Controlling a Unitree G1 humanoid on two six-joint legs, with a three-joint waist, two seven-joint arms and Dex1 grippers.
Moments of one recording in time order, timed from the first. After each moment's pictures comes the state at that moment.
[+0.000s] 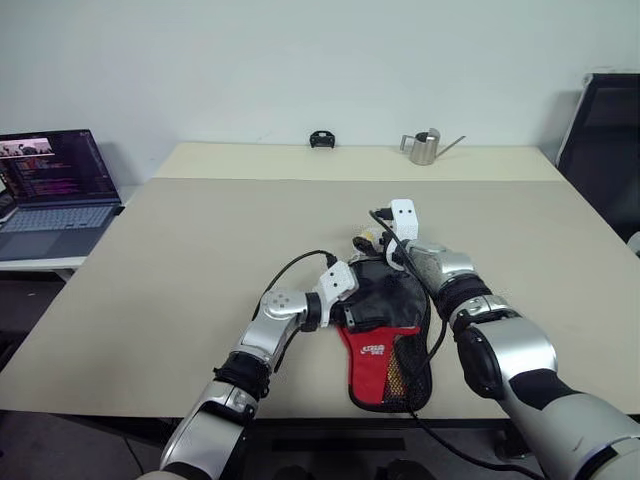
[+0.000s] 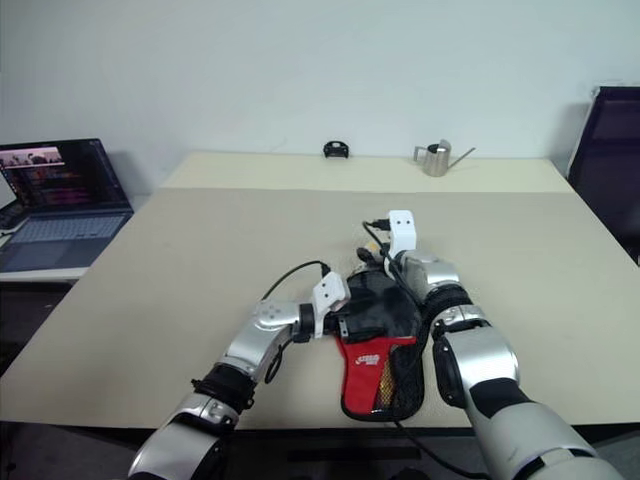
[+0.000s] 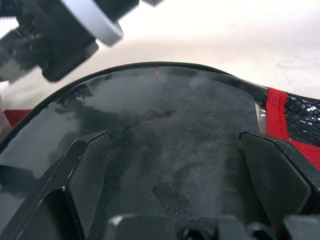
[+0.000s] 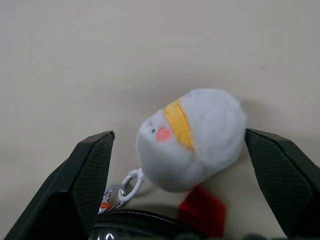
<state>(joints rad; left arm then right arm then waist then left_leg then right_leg) -0.64 0.21 -0.23 0.55 -0.04 -0.04 -0.99 -1.19 -0.09 -0.09 1.21 0.19 0.30 0.32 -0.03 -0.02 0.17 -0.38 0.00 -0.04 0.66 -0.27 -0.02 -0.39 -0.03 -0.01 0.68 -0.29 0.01</state>
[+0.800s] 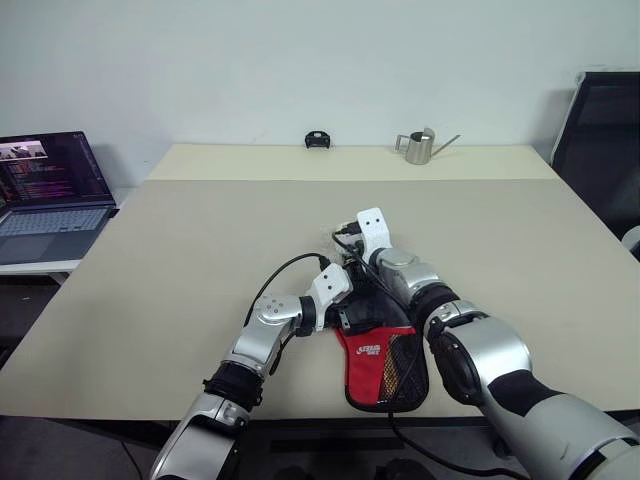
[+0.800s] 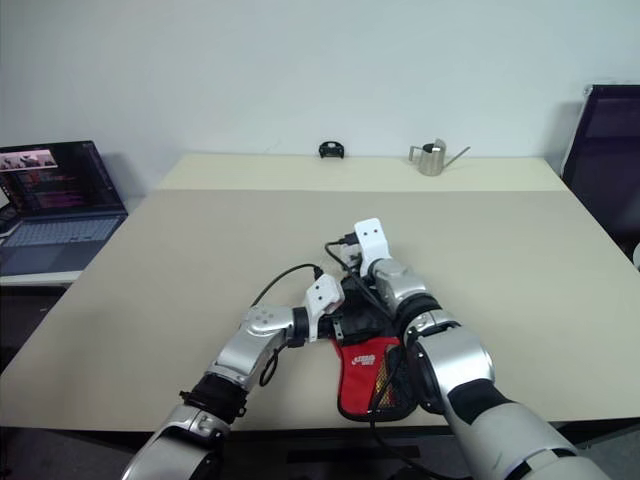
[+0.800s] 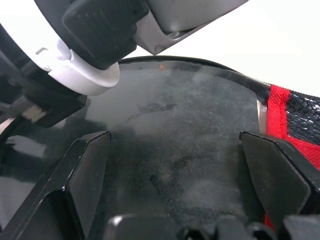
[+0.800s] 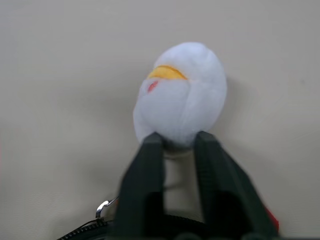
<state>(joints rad) -0.58 0.23 -0.23 0.43 -0.05 0.04 -0.96 -1.21 0.02 -0.05 1.30 0.00 0.13 0.21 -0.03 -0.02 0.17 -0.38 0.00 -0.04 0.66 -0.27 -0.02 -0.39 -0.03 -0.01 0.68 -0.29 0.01</state>
